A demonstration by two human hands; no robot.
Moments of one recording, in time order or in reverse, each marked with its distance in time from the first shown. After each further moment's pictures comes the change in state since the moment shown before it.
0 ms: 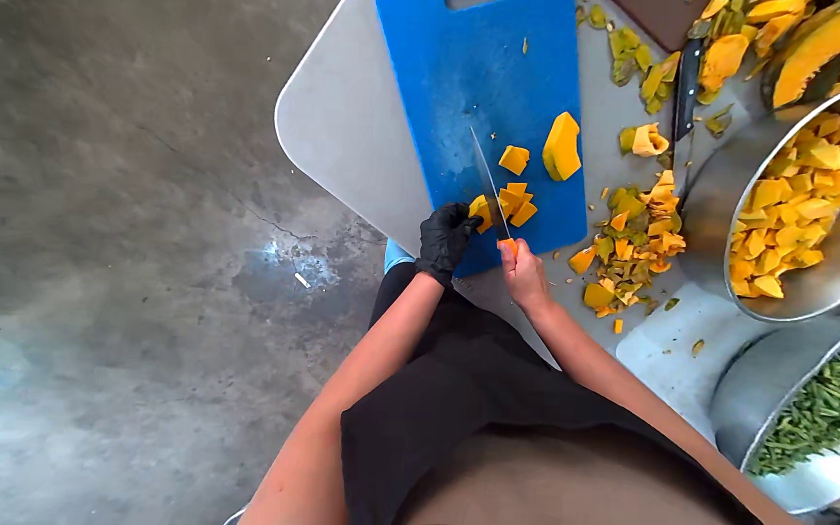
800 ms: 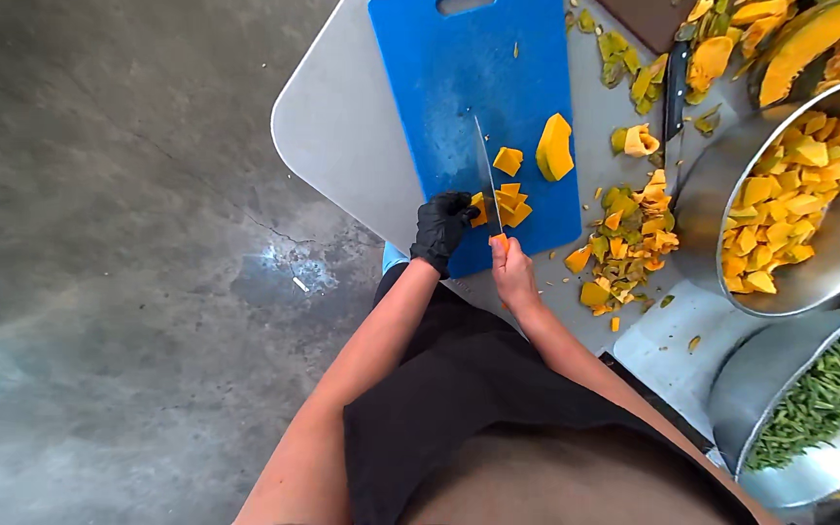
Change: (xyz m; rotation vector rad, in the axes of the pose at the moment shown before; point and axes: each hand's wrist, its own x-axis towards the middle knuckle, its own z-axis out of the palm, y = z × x) left_hand 0.018 0.014 -0.005 -0.002 -0.063 0.042; right_hand -0.008 -0.026 0.002 0.071 0.033 0.102
